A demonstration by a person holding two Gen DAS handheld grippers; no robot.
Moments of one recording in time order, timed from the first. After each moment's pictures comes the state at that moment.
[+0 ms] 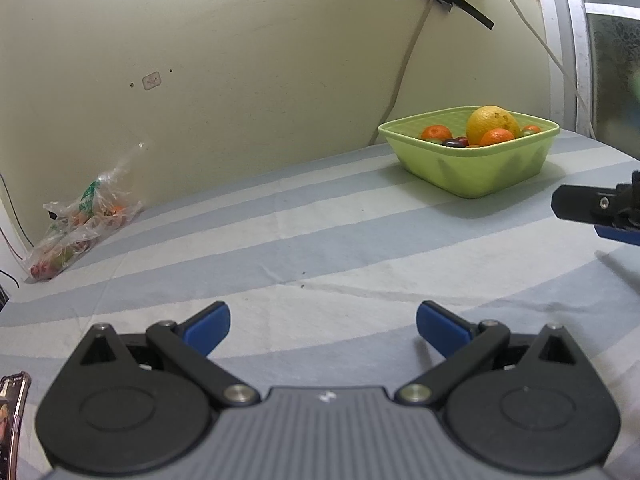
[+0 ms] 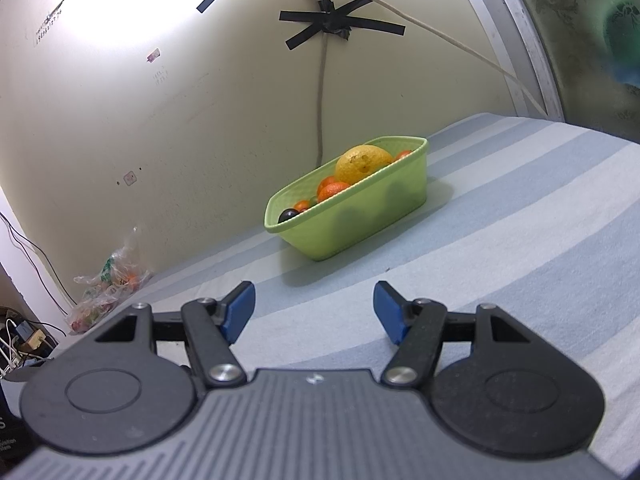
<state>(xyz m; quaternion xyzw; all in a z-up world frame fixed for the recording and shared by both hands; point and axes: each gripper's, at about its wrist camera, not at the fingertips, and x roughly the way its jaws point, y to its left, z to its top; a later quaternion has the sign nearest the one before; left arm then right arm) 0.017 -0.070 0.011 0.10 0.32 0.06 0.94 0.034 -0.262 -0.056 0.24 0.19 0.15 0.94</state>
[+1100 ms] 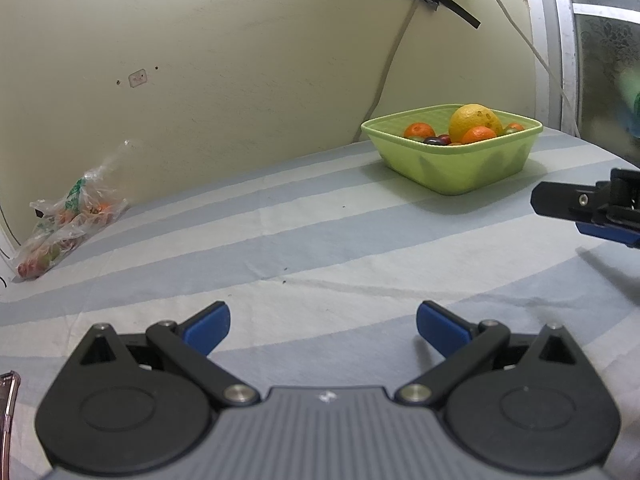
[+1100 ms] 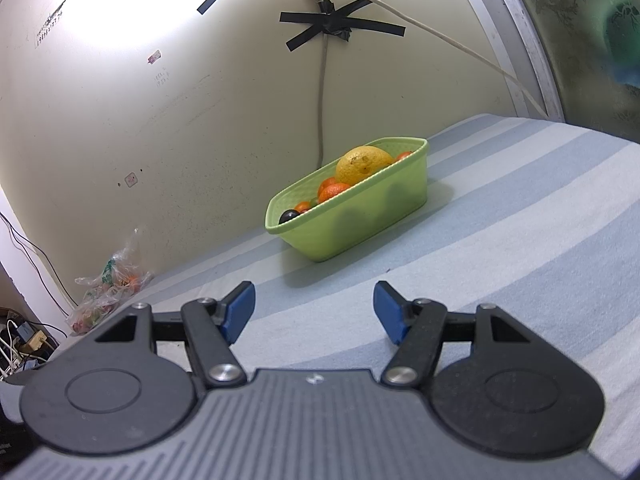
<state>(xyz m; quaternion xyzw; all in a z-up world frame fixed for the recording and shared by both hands) 0.014 -0.072 0.013 0.10 0.33 0.04 0.94 0.034 -0.263 -0.056 0.24 0.19 0.15 0.94</state>
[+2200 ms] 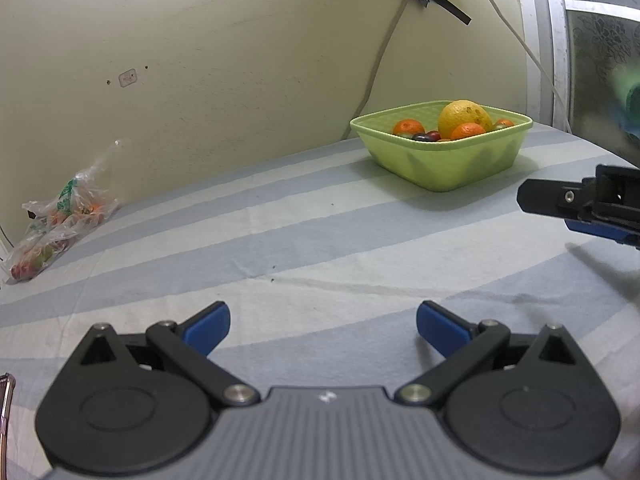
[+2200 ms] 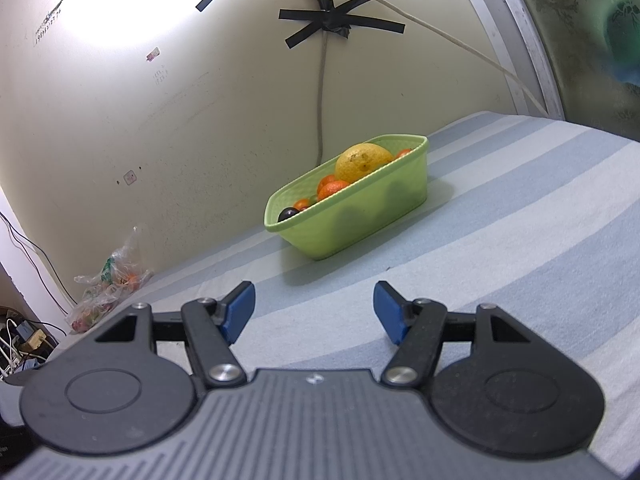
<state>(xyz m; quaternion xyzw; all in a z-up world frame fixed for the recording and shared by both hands) 0.015 -0.074 0.014 0.10 0.33 0.03 0.94 0.035 -0.262 -0.057 0.24 0.19 0.15 0.94</state>
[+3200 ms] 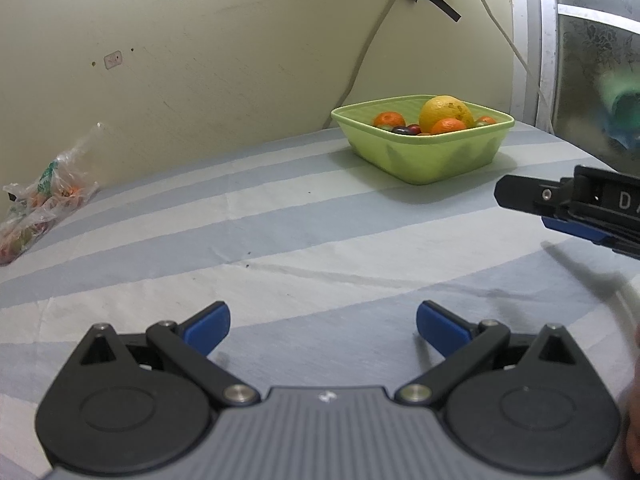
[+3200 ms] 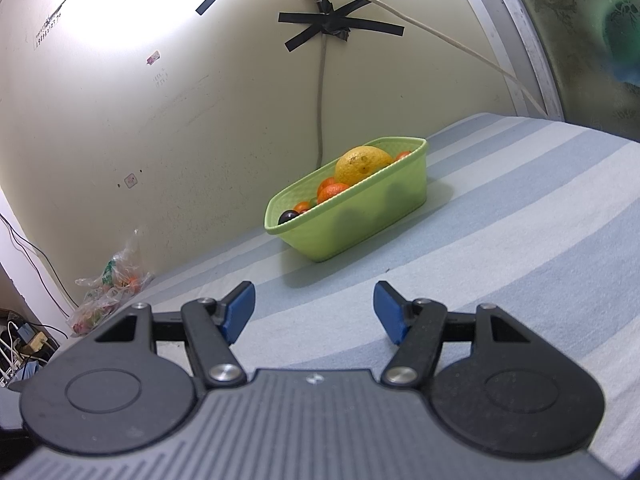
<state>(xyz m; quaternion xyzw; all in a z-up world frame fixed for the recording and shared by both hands) 0.014 -0.076 0.016 0.07 0.35 -0.01 0.93 0.034 -0.263 -0.056 0.24 0.19 0.15 0.94</state>
